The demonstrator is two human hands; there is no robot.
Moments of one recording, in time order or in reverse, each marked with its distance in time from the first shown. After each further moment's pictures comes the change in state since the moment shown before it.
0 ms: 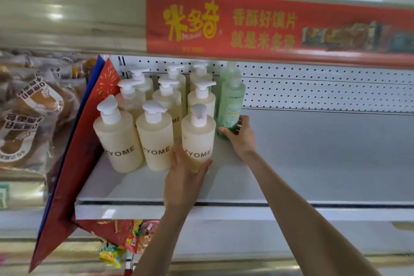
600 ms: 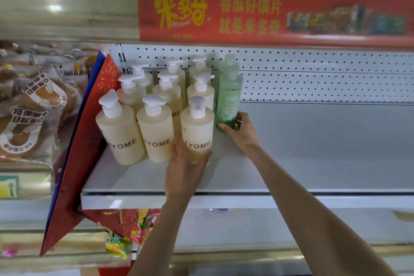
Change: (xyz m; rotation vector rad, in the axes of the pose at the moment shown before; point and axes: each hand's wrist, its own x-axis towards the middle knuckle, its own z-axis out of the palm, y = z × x) left_hand 0.000 -0.002 0.001 0.002 0.007 -0.006; right_hand -0.015 -0.005 -0.010 -0.036 -0.056 0.068
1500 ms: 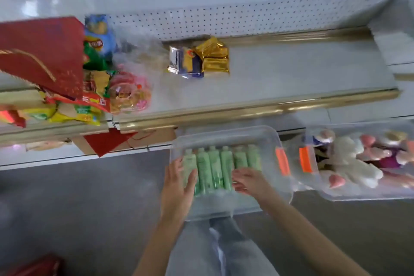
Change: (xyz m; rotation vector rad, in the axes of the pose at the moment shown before) left_hand -0.359 -0.178 0.100 0.076 -0.409 -0.328; right_hand -0.384 0.313 -0.028 0.319 -0.357 0.987
